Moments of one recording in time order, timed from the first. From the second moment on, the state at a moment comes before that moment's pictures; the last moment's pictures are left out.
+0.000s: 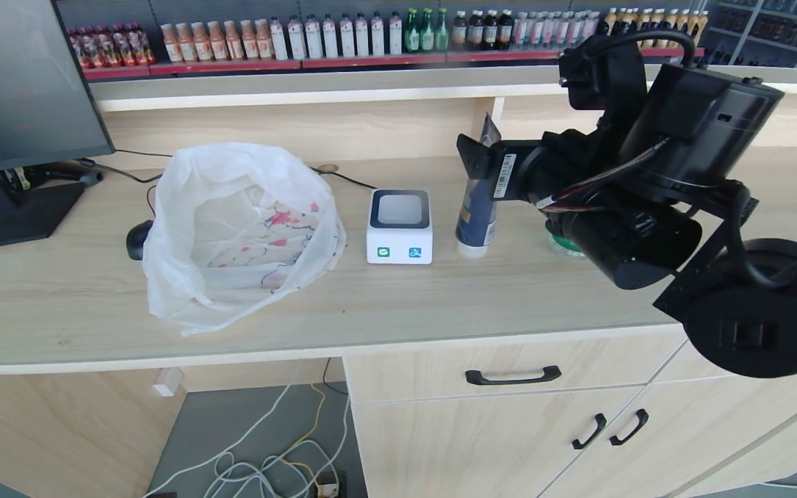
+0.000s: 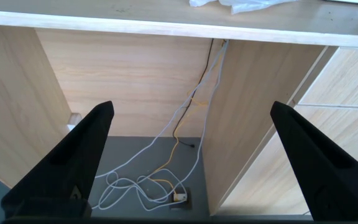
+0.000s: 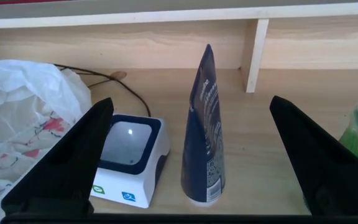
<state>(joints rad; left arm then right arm) 0.00 0.00 0.00 0.00 0.00 -0.02 0.68 1.80 -1.20 -0.82 -0.46 -0.07</state>
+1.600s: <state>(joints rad) 0.00 0.00 0.00 0.00 0.00 -0.02 0.59 2.03 -1.41 -0.84 -0.46 -0.03</state>
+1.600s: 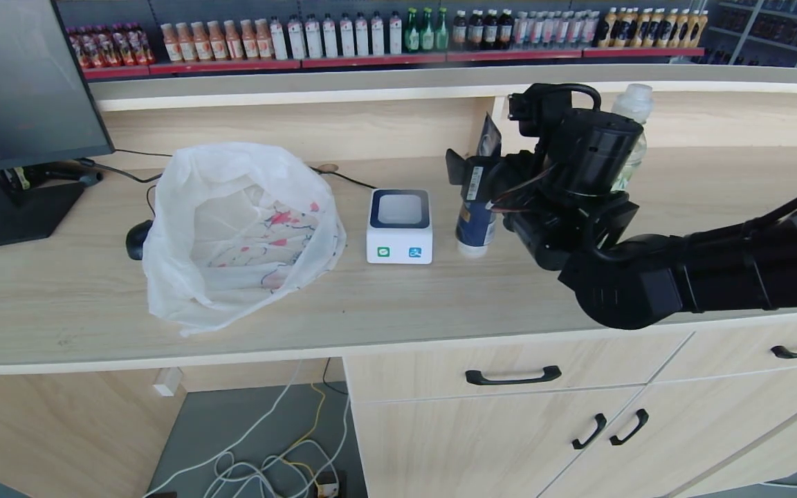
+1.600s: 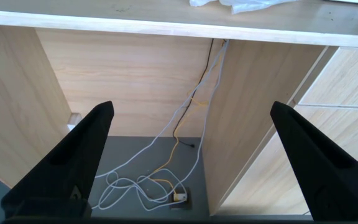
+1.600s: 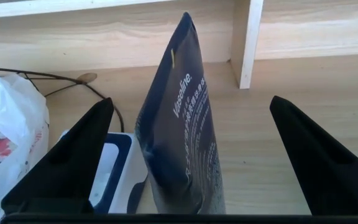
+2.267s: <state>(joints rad) 0.00 0.00 0.00 0.00 0.00 -0.02 0.57 2.07 -1.40 -0.84 -0.45 -0.03</state>
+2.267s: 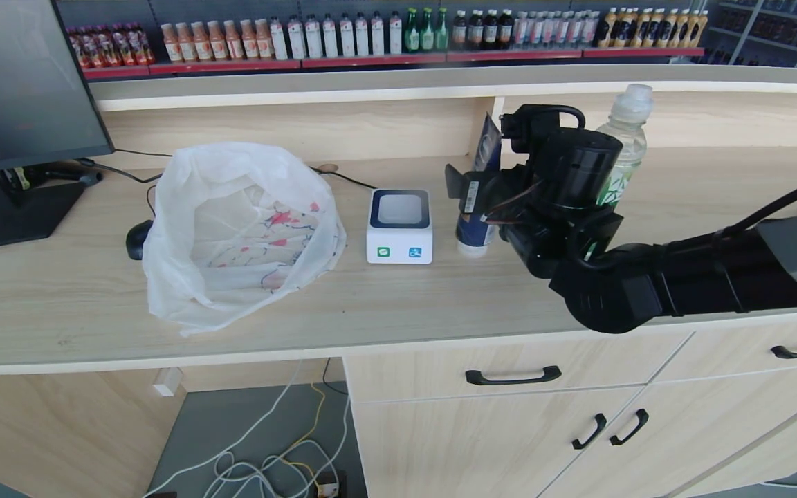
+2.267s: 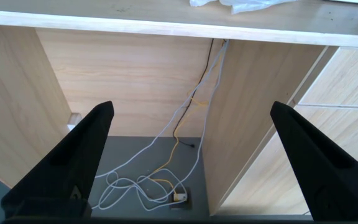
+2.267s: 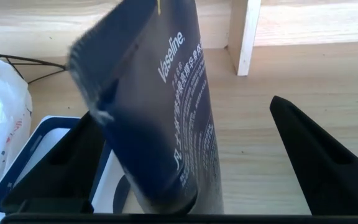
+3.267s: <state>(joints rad) 0.00 0.00 0.00 0.00 0.00 -0.02 0.57 2.13 -1.36 -0.93 -0.46 -0.02</state>
